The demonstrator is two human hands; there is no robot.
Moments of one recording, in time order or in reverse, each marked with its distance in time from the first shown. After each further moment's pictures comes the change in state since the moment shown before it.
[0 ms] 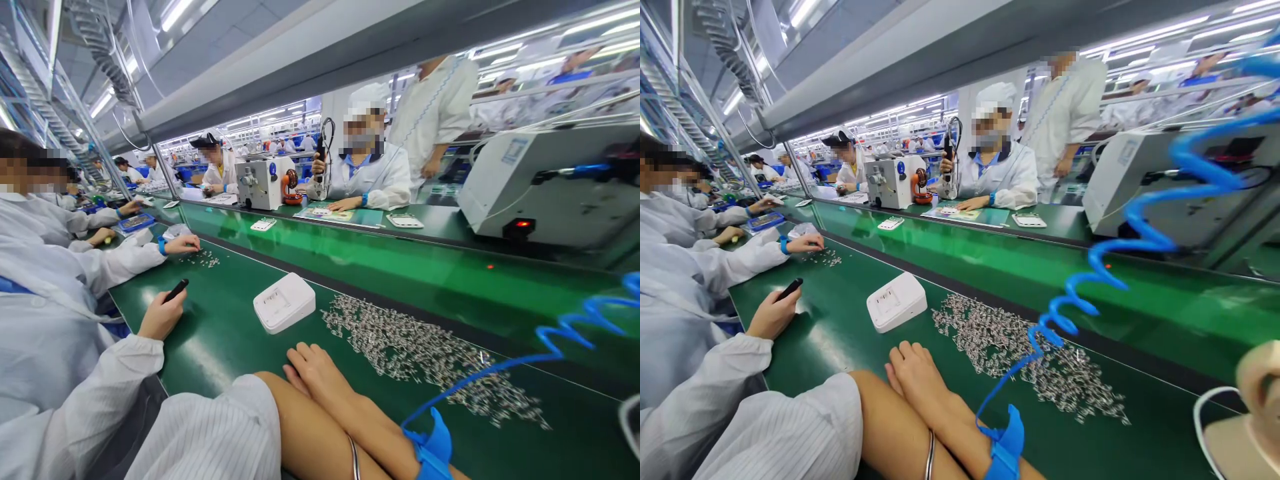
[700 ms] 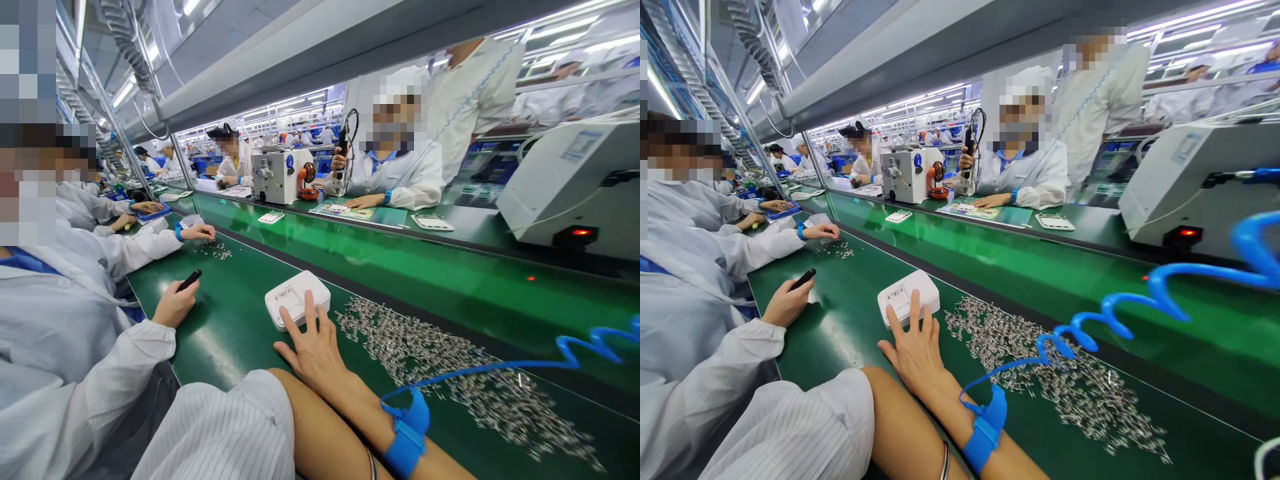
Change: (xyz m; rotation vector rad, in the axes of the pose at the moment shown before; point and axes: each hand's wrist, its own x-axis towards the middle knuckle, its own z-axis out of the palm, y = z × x) left_hand 0.001 -0.002 -0.002 -0.059 -0.069 -0.019; right_hand 0.034 -0.006 -0.001 -0.049 0.010 0.215
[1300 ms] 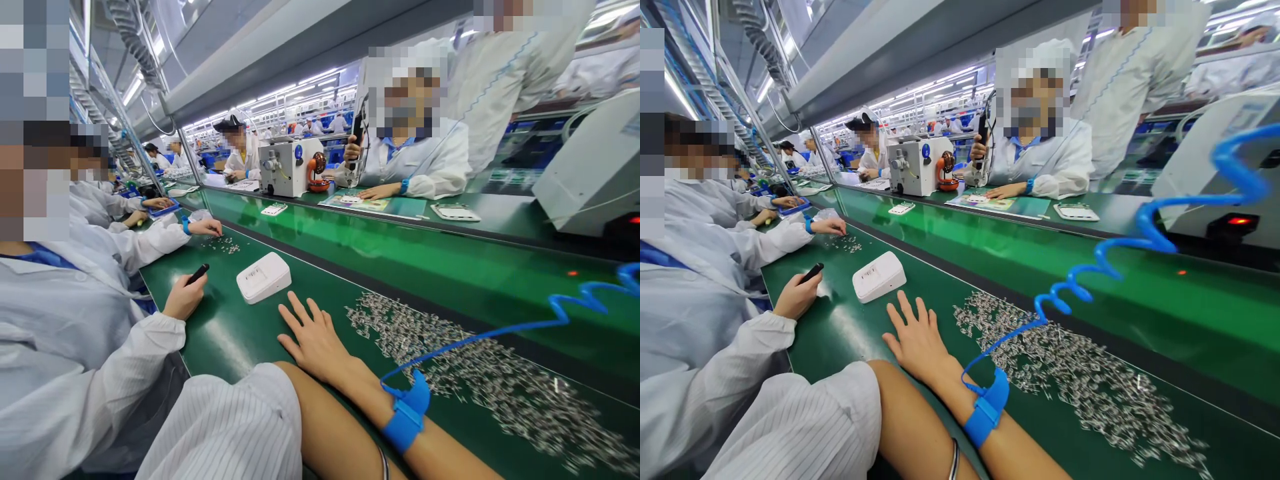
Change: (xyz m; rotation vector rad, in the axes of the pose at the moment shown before) left_hand 0.000 0.000 0.000 0.013 0.006 0.028; right_hand 0.016 0.000 -0.007 0.068 -0.297 -0.133
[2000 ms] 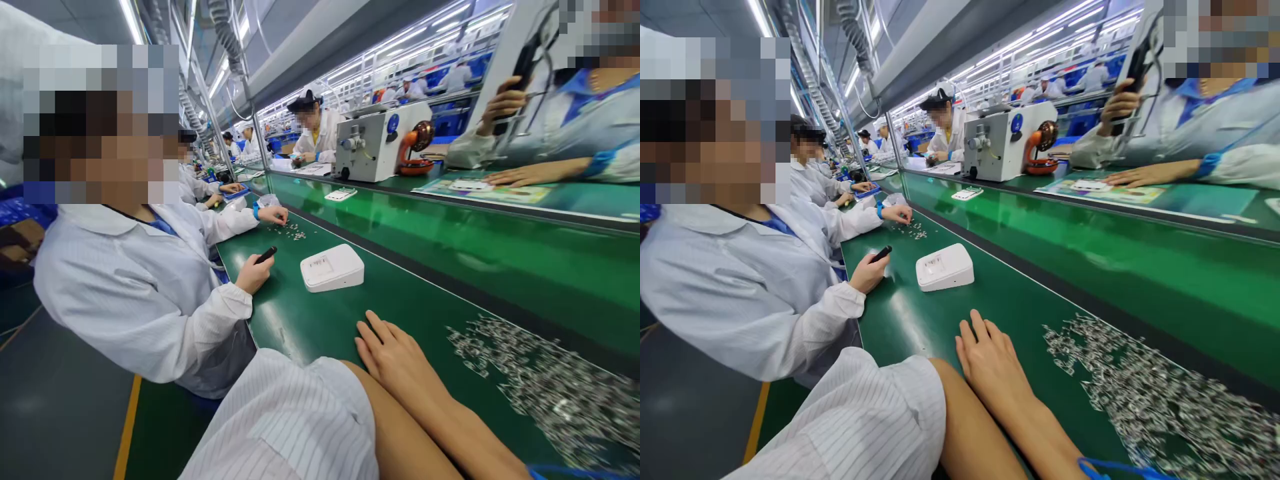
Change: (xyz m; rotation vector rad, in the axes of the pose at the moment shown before) left_hand 0.012 -0.003 -0.025 -0.002 0.067 0.039; right_hand -0.009 0.010 0.039 -0.147 0.464 -0.209
